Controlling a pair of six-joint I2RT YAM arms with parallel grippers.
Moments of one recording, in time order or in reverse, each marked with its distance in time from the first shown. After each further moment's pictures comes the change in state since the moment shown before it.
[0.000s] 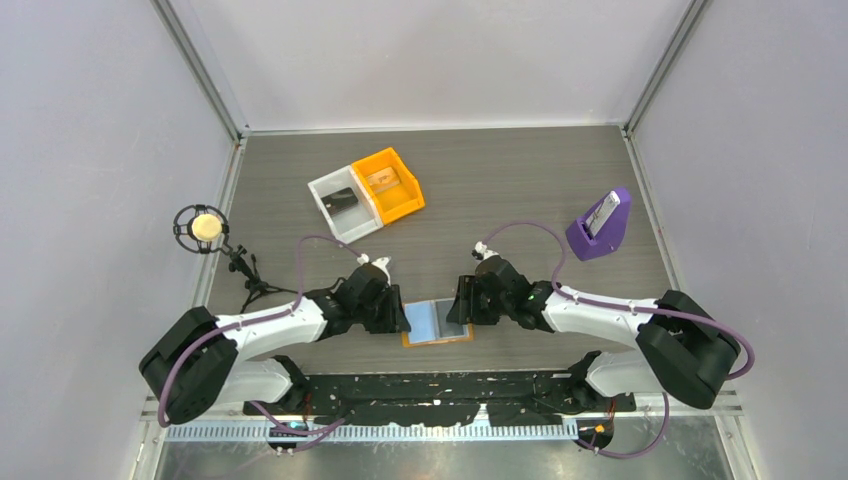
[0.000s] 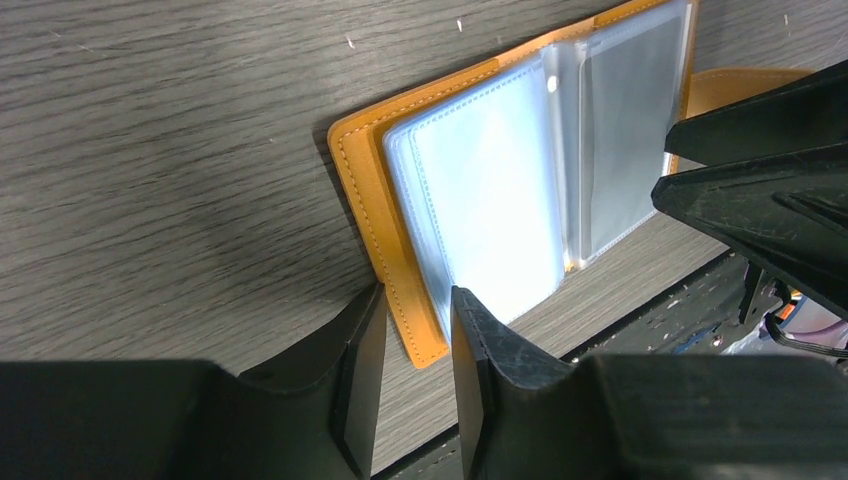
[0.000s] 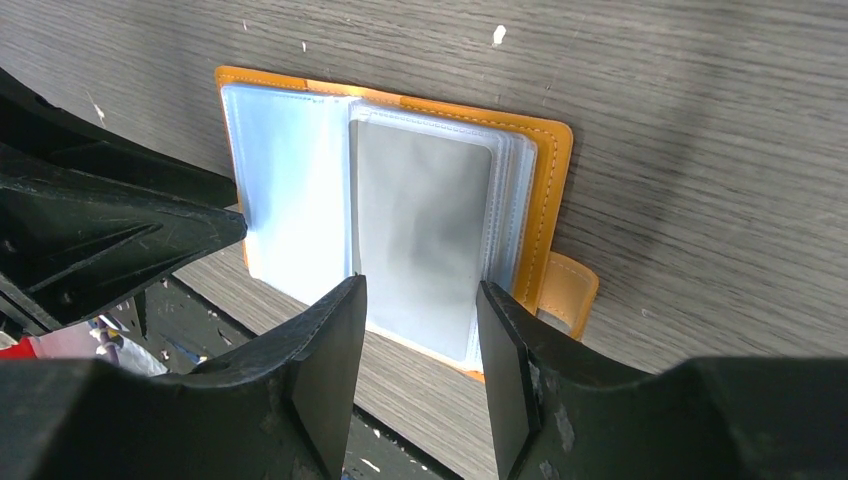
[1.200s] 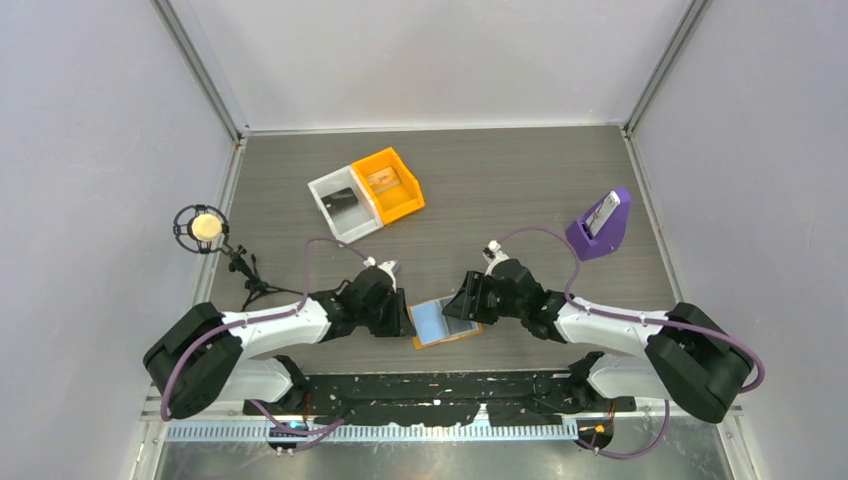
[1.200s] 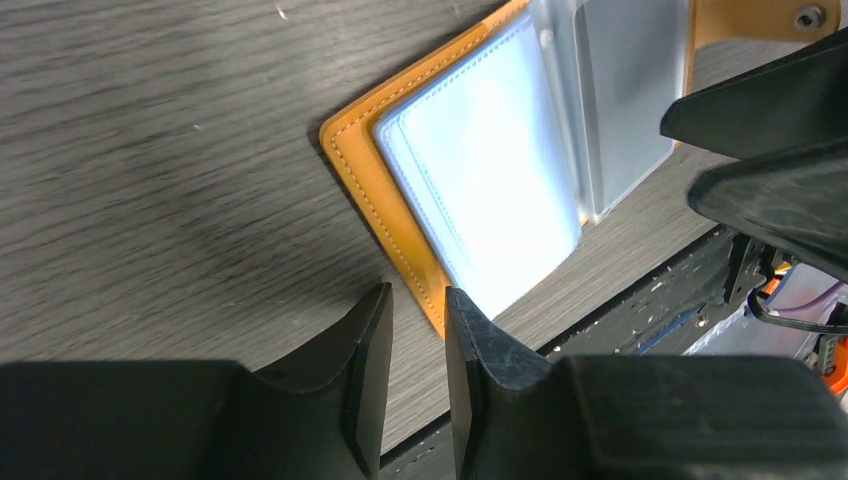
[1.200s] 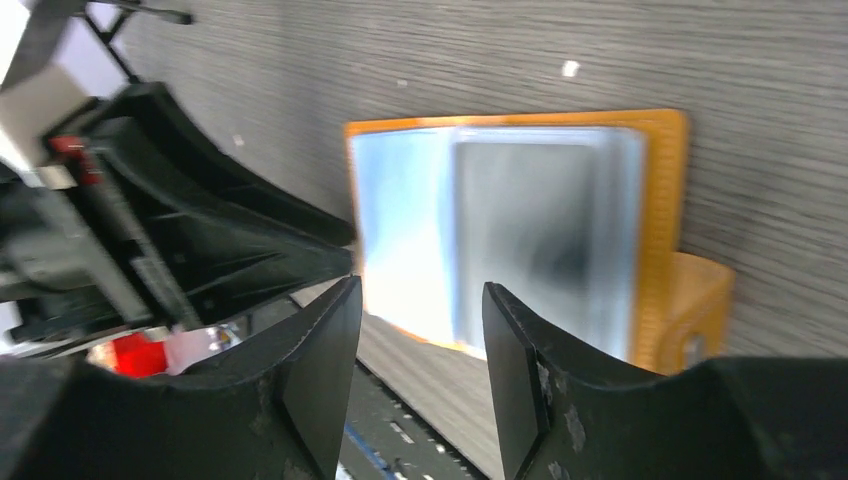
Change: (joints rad) left arm -0.032 0.026 0.000 0.037 0.024 -0.024; right arm -0.050 -0.070 -0.131 0.245 -0.078 0.107
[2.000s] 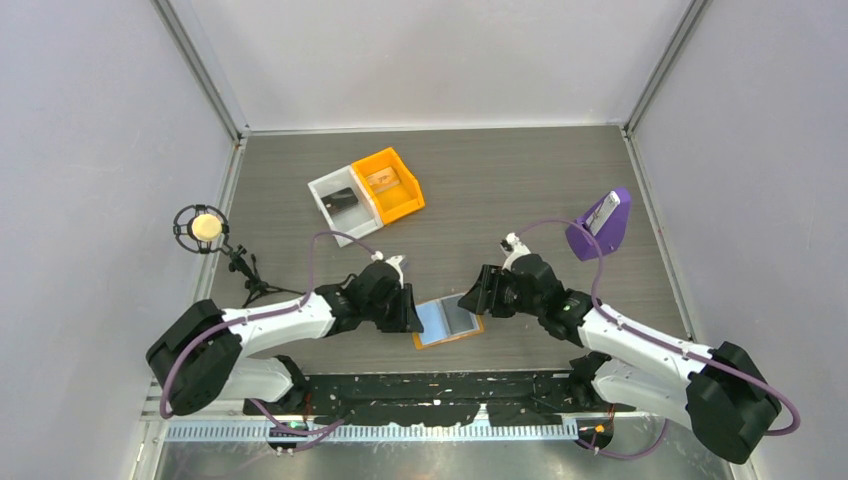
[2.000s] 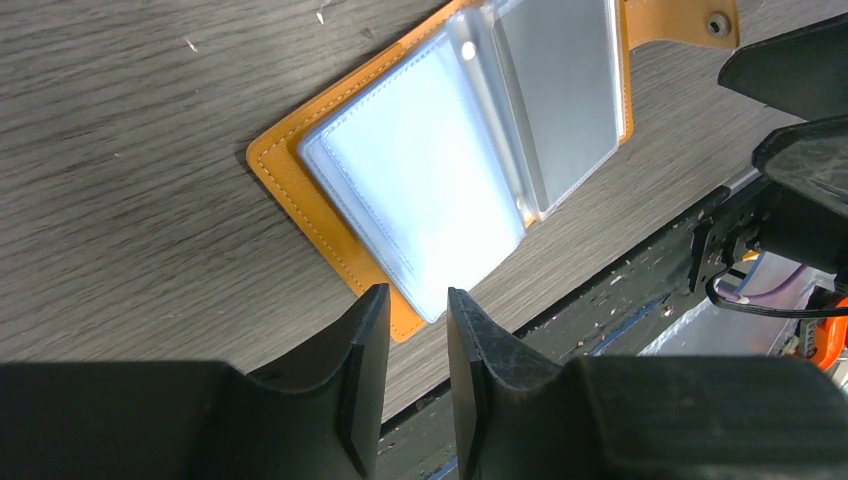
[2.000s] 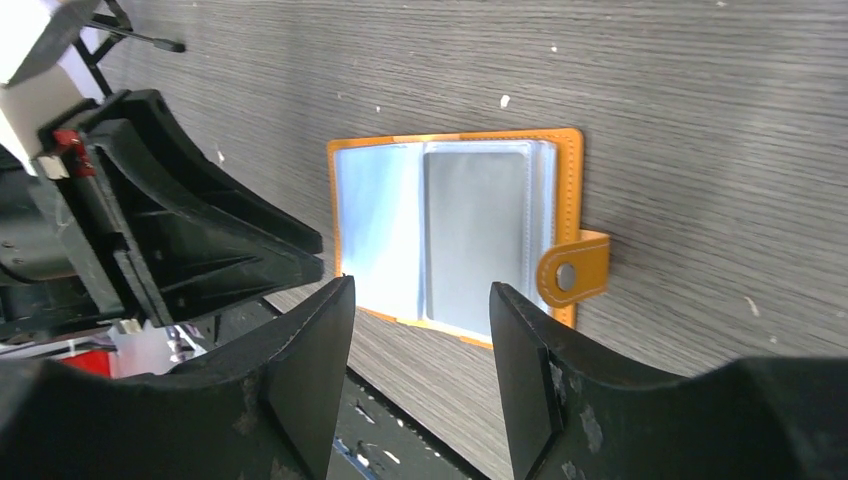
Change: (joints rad) left arm -0.030 0.023 0.072 -0.028 0.019 -0.003; right arm -0.074 -0.240 0.021 -0.217 0.030 -0.114
